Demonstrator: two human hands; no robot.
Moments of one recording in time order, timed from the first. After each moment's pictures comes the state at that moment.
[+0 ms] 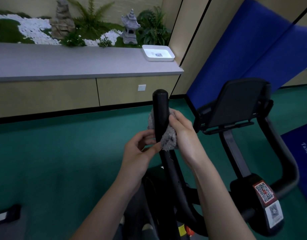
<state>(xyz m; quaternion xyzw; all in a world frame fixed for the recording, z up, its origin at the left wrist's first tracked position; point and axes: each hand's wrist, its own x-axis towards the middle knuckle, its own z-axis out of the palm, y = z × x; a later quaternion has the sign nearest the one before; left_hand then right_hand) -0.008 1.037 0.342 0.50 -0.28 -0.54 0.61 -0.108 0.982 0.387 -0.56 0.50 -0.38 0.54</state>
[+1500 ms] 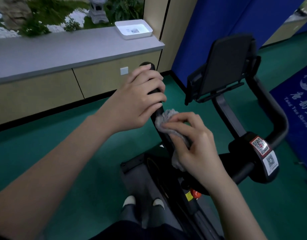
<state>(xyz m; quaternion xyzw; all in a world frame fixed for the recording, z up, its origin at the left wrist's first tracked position) 0.047 0.967 0.378 0.32 -0.91 0.09 0.26 -0.132 1.066 0.379 -0.74 0.55 -0.34 0.17</state>
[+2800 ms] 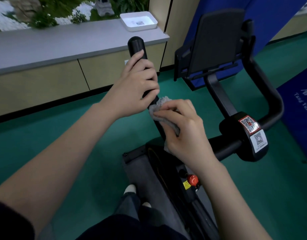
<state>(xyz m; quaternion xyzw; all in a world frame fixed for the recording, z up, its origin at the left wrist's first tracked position) 0.018 0.993 0.358 0.40 -0.87 0.07 0.27 -0.151 1.091 0.368 -0.79 0.49 -0.35 0.11</state>
